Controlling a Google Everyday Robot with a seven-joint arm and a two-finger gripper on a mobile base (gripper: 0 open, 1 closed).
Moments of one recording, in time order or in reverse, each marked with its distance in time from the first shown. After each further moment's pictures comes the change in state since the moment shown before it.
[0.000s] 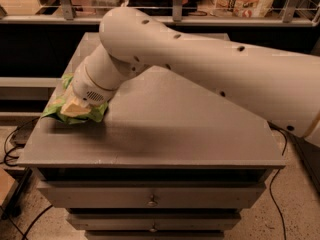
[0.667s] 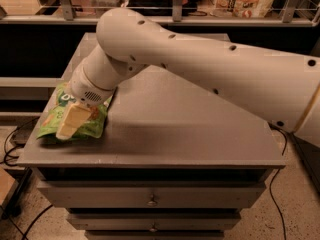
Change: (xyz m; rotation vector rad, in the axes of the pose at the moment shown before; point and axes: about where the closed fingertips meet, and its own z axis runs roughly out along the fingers) arm -0.001 0.001 0.009 -0.034 0.002 0.005
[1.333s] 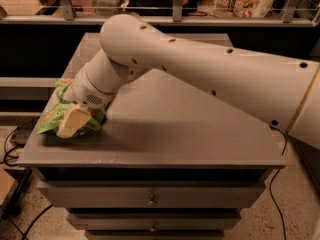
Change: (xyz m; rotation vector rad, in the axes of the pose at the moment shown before) arm 0.006 0.005 0.011 -0.041 -0.020 0.019
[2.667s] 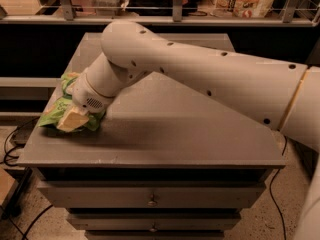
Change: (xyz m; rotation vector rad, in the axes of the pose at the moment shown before) arm 0.008 0.005 0.011 -0.052 -0.018 0.024
